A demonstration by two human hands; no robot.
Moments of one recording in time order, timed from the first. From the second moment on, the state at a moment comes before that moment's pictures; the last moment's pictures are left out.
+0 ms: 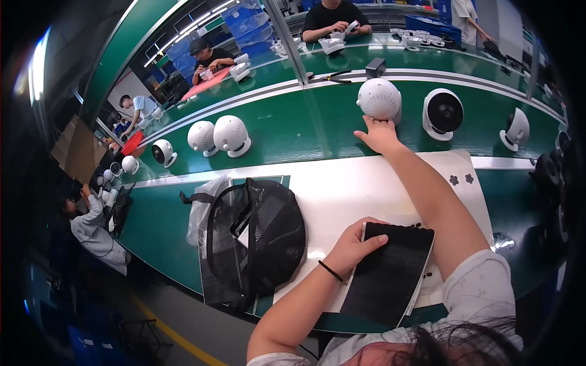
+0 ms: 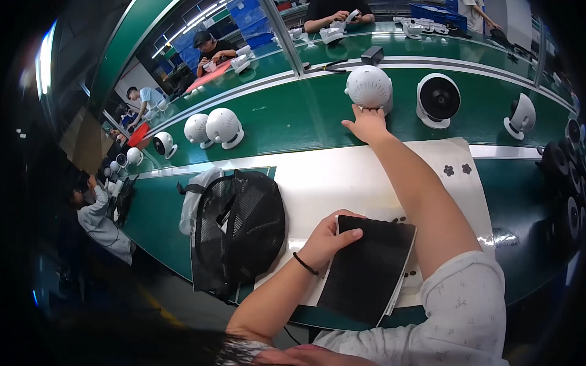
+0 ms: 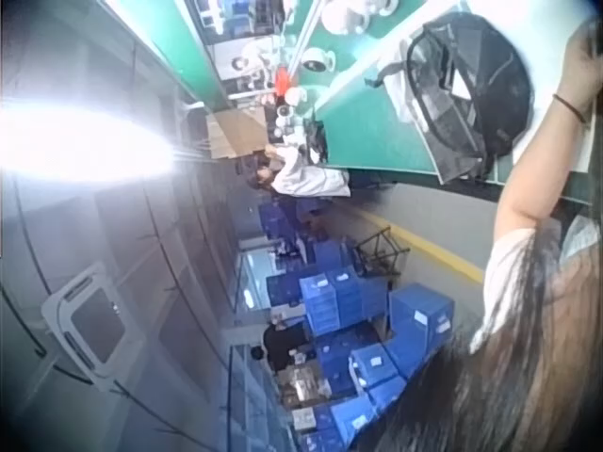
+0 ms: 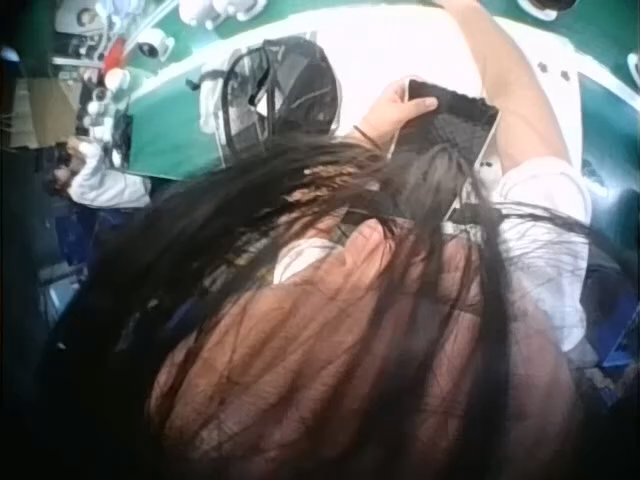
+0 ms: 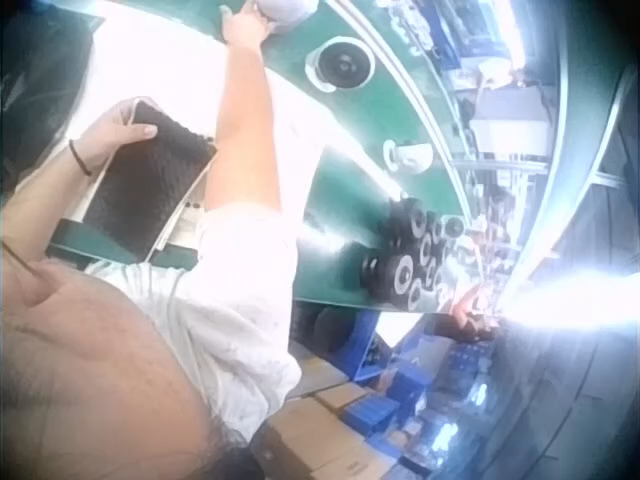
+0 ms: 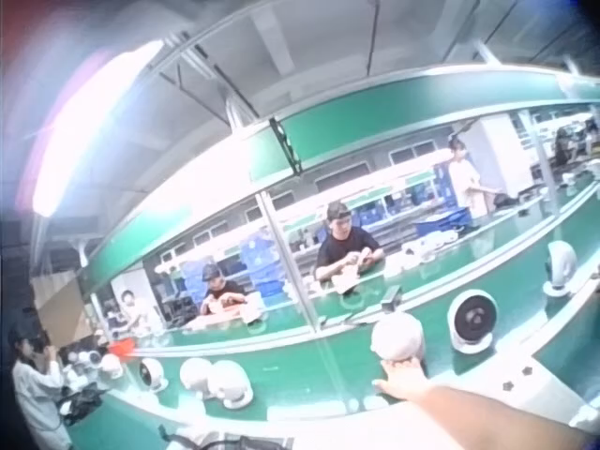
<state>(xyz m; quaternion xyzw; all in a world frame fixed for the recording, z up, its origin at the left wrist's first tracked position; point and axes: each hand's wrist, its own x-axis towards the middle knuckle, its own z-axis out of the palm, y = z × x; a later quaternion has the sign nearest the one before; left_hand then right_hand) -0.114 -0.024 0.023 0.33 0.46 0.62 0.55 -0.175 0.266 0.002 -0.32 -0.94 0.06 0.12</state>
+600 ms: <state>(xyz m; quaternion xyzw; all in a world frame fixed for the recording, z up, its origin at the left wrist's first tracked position) -0.014 -0.044 0.039 0.65 0.49 0.50 0.28 0.131 0.189 0.088 -0.26 -0.59 0.69 0.34</state>
